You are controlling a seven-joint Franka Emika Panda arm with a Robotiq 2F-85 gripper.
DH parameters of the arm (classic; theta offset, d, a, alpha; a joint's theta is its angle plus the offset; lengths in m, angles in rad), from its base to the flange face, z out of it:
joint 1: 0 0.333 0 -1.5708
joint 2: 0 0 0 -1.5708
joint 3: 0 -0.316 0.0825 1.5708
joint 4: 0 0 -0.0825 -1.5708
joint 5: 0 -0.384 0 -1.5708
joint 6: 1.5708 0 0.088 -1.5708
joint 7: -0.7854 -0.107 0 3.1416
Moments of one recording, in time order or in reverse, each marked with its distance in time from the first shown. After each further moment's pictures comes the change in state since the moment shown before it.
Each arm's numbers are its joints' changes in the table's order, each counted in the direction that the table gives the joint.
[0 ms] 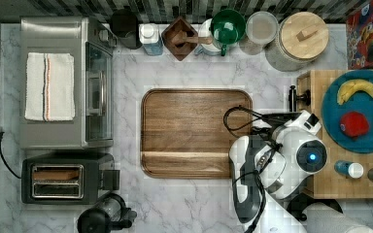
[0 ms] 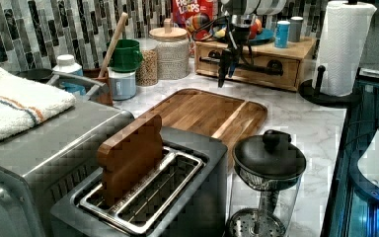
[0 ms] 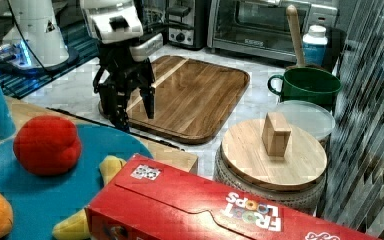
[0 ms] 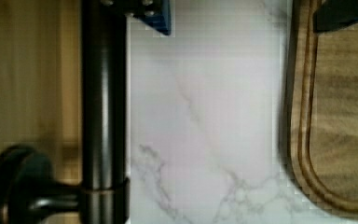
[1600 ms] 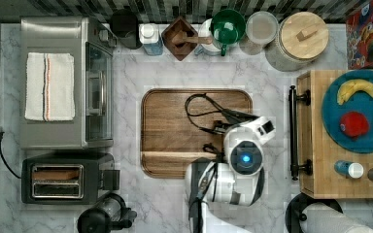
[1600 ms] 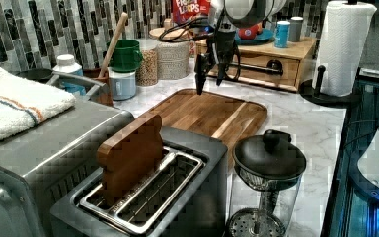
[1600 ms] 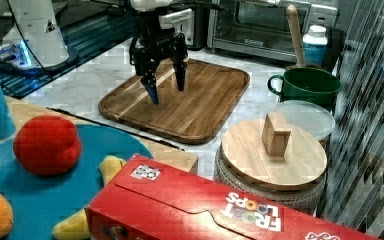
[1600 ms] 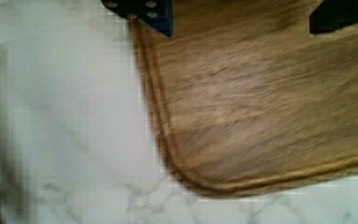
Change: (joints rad) arm 0.293 -0.139 0.049 0.174 0.331 0.083 -0.832
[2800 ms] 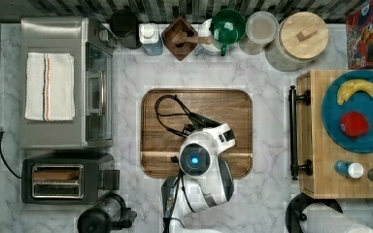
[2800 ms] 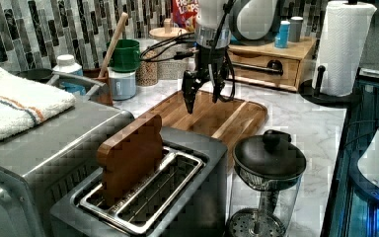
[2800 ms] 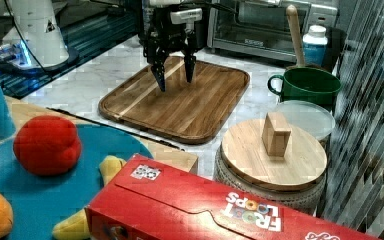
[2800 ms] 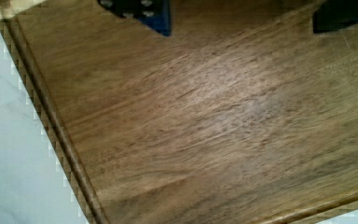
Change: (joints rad) arm 0.200 -0.001 0.044 0.031 0.325 -0.032 -0.606
